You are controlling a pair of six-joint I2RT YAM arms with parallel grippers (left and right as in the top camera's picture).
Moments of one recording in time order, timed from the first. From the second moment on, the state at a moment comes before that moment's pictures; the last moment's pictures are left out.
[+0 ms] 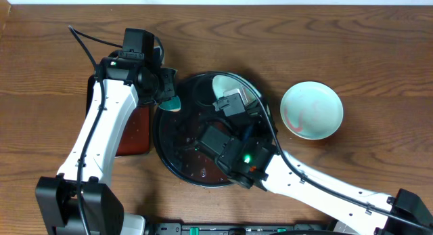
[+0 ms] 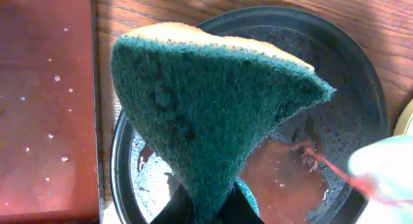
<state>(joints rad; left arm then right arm) -0.12 1.61 1.38 -1.00 0.17 -0.30 1.07 1.55 1.20 -0.78 1.24 0.35</state>
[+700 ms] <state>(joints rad) -0.12 1.61 1.38 -1.00 0.17 -0.30 1.08 1.55 1.20 -0.78 1.21 0.35</state>
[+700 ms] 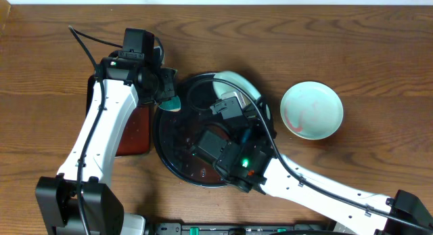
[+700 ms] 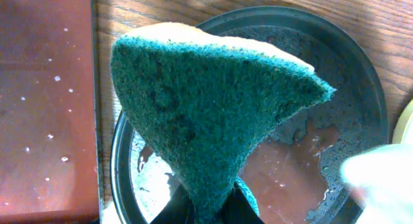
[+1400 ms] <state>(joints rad) 0.01 1.61 1.38 -1.13 -0.23 -0.30 0.29 1.55 1.20 -0.83 -0.03 0.39</state>
